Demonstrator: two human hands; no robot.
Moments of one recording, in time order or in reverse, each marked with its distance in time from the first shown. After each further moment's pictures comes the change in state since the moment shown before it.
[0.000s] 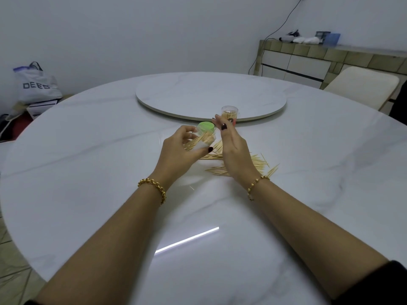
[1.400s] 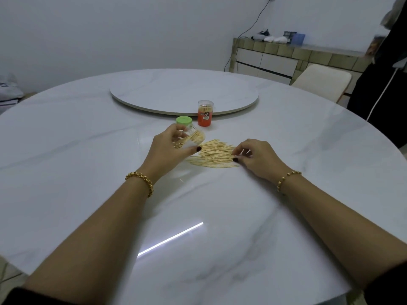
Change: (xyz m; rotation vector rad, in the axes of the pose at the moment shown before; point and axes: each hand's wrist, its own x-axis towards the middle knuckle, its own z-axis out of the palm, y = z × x) left_hand -0.009 0.006 0.010 0.003 -0.156 0.033; right_hand -0.023 0.040 -0.112 -0.761 -0.162 0.002
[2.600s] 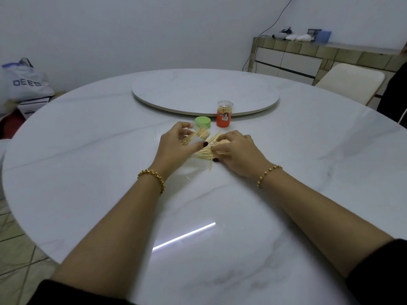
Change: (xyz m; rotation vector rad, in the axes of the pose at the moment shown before) left_hand 0.001 -0.010 -0.017 -0.059 0.109 -0.042; right_hand 0.031 -0.061 0.041 -0.281 -0.042 -0.315
